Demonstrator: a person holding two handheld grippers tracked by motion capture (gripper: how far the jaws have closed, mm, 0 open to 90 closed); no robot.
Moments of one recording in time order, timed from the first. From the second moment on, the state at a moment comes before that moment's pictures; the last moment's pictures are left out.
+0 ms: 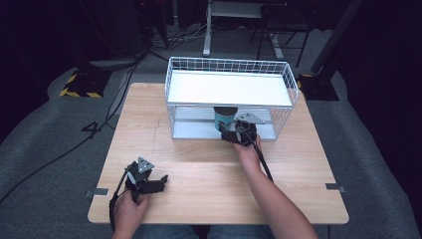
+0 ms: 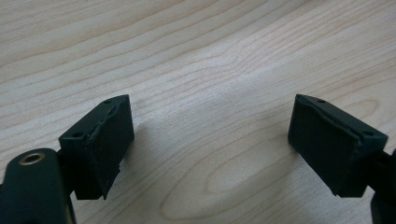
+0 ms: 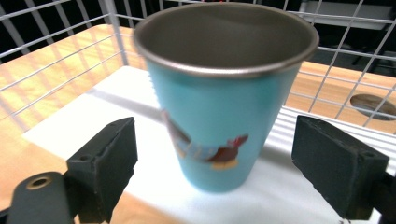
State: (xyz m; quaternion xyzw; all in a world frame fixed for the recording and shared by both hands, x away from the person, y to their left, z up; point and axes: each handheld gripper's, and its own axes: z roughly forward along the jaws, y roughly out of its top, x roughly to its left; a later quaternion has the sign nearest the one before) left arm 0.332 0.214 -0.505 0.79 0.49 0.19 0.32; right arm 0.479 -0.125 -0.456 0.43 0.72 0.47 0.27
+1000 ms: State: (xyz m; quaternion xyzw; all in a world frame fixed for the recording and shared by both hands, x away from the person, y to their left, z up) left arm 0.326 0.224 -0.505 0.80 0.48 0.18 0.33; right arm 0.389 -0.209 -0.420 0.35 0.79 0.46 0.20
